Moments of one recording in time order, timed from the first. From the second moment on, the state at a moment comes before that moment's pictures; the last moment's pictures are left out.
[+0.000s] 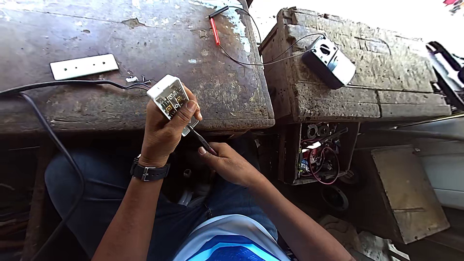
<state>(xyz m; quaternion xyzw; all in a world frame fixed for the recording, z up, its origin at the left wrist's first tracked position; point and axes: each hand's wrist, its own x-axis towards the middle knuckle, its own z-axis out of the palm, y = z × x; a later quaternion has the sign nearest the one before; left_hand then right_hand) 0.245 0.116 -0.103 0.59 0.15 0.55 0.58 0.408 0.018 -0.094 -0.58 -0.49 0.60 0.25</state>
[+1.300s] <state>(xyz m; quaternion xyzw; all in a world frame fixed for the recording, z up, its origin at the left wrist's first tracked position) 0.243 0.113 -0.091 0.40 0.17 0.56 0.71 0.386 0.016 -0.140 -0.60 -0.56 0.40 0.40</state>
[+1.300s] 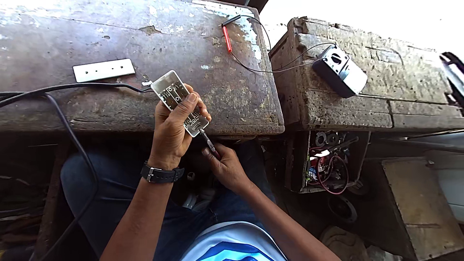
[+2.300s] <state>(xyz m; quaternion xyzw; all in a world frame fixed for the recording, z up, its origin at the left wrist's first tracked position) 0.249 0.129 -0.092 0.40 0.15 0.53 0.73 0.413 0.003 -0.123 -0.58 -0.60 0.44 0.32</state>
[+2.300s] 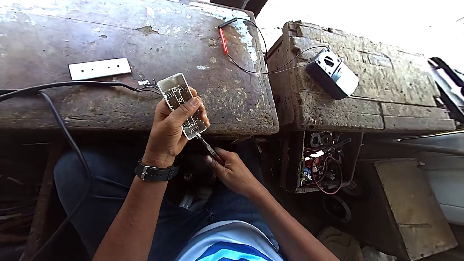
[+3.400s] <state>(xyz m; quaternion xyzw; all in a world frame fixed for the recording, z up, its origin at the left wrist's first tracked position) 0.247 0.113 -0.098 0.56 0.19 0.51 0.62 0.408 -0.014 -0.072 -0.68 -0.67 0.27 0.13</state>
